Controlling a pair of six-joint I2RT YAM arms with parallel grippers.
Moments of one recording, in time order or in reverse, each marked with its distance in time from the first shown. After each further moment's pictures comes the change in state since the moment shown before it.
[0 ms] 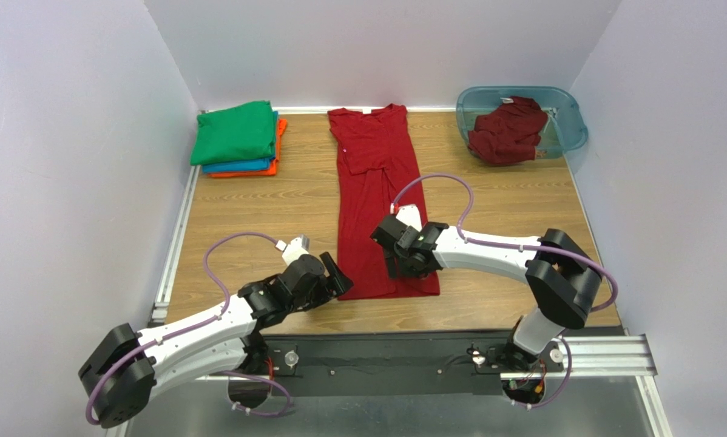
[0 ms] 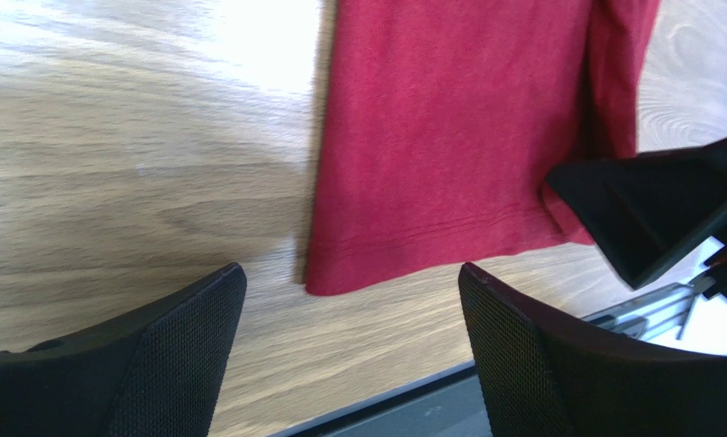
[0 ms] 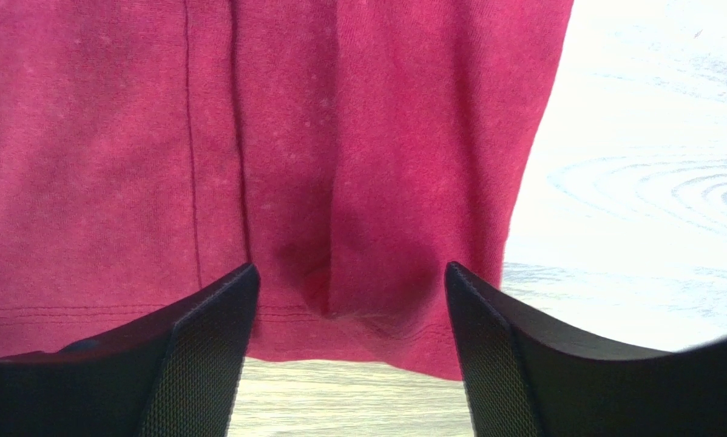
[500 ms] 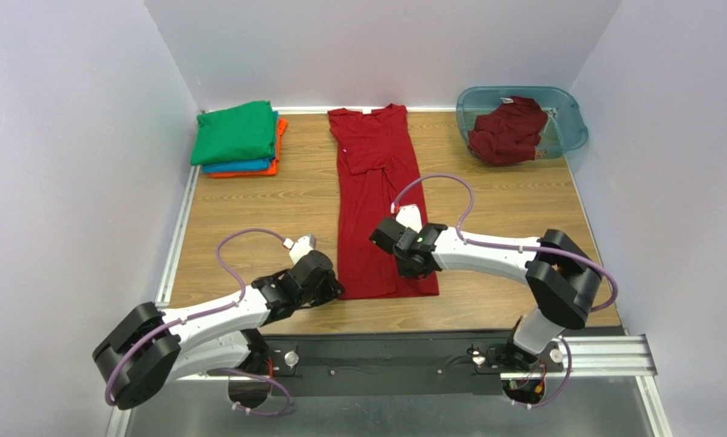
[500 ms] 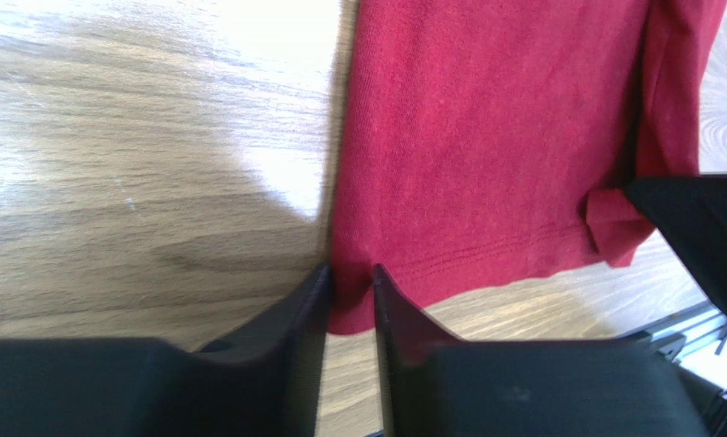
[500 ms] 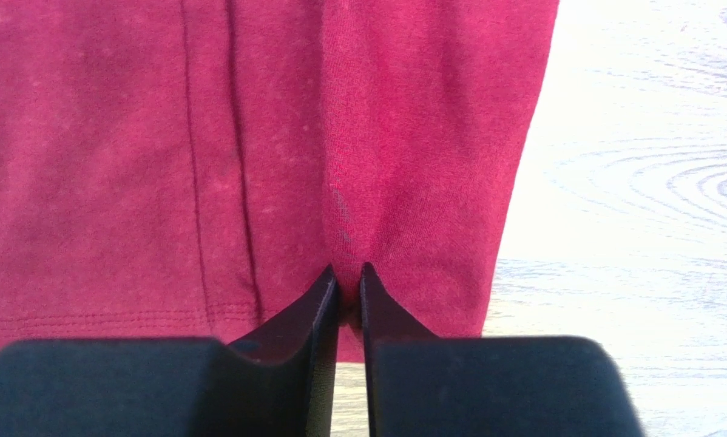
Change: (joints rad) left arm 0.019 0.173 0.014 0.101 0.021 0.028; right arm 0.019 0.000 0.002 -0.008 0.038 0.045
